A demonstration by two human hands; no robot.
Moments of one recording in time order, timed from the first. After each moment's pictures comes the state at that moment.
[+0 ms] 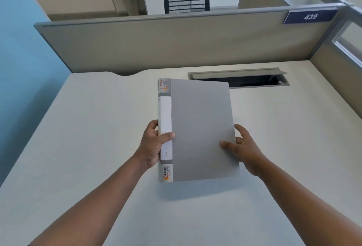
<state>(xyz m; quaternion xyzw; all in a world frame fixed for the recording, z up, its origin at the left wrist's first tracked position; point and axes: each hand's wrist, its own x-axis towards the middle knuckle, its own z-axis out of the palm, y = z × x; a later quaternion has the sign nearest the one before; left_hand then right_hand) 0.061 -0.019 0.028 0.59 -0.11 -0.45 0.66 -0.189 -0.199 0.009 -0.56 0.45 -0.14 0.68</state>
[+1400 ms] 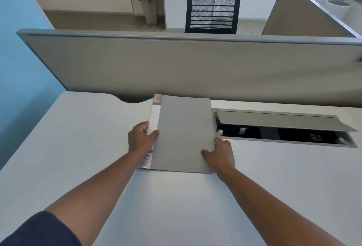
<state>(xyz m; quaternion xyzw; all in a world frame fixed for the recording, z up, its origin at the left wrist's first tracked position) 0.310 -0.165 -0.054 0.87 -0.16 -0.16 0.44 0.098 -0.315 -0.049 -0.74 0.54 -0.04 0.39</state>
